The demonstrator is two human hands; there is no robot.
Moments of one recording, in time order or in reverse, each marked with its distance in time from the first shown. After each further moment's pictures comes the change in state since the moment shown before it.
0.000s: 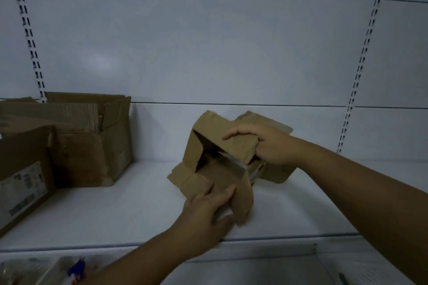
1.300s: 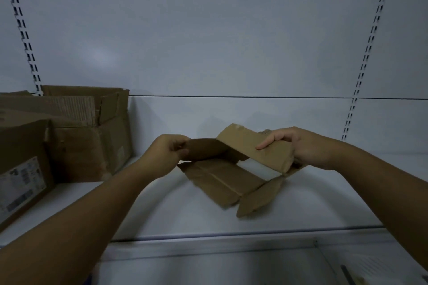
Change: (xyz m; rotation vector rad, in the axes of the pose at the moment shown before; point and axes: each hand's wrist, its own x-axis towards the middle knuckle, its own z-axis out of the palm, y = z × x) left_hand 0.053 -0.058 -0.087 -0.175 0.245 -0.140; right_hand -0.037 0.040 -0.016 0.374 -0.061 0.328
